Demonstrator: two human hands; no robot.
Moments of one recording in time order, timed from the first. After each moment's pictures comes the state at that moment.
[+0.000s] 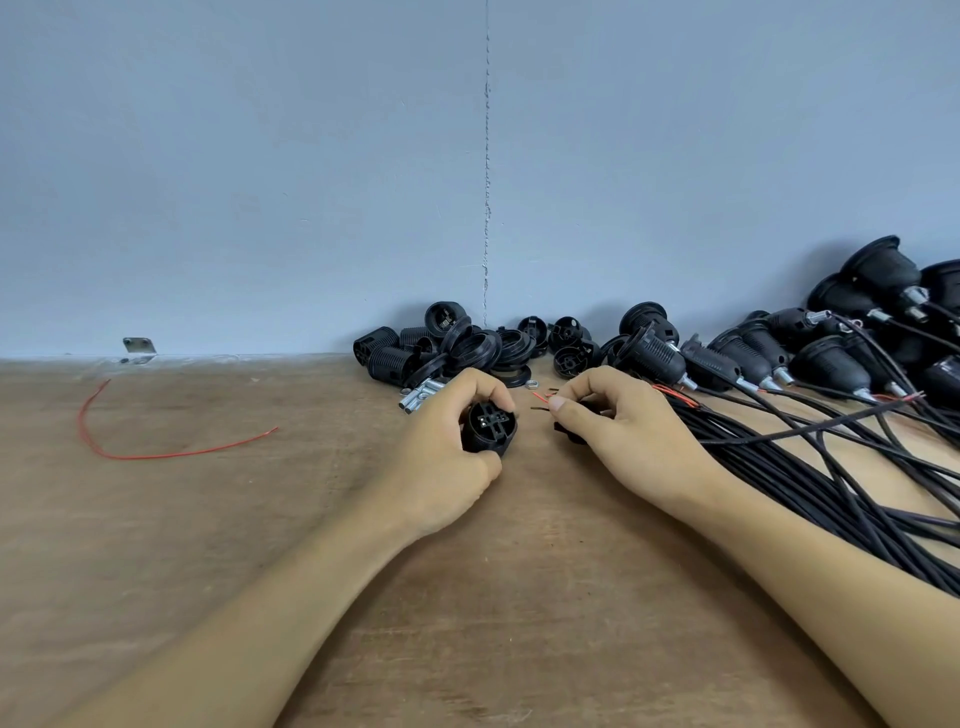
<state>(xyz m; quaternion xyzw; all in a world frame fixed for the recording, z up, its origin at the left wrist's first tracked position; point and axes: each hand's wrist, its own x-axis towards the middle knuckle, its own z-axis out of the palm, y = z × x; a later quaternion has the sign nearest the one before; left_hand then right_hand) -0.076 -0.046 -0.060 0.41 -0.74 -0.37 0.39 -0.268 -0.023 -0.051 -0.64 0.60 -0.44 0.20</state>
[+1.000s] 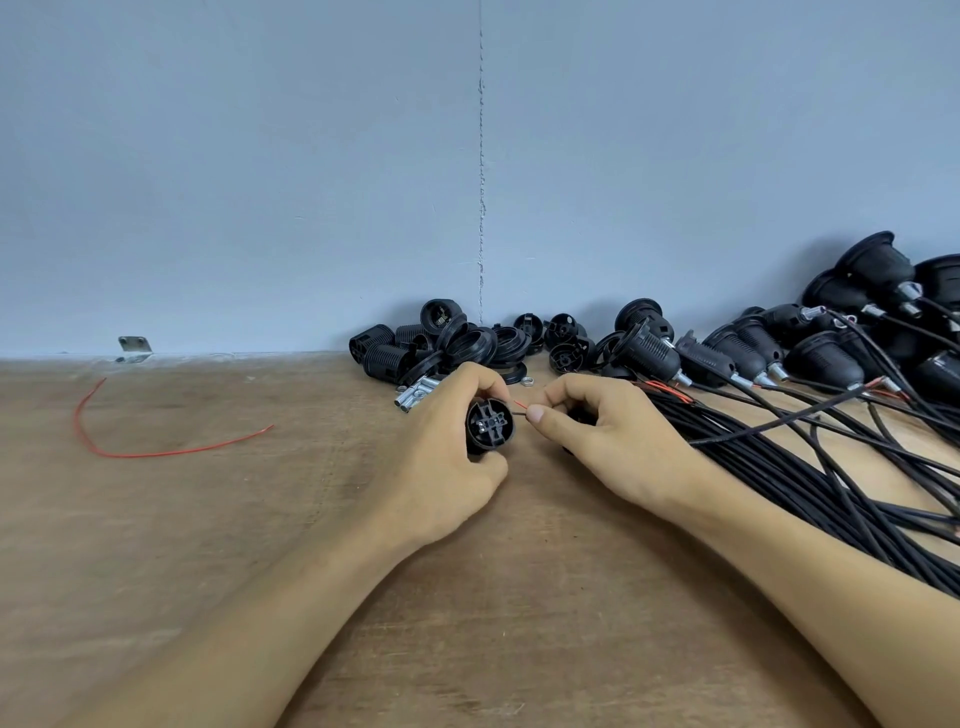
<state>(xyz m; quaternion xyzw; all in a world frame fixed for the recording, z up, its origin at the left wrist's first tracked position) -0.074 -0.043 -0.065 0.39 -0.79 -0.24 0.41 -0.261 -0.019 -0.049 -0.69 0.55 -0.42 0.21</state>
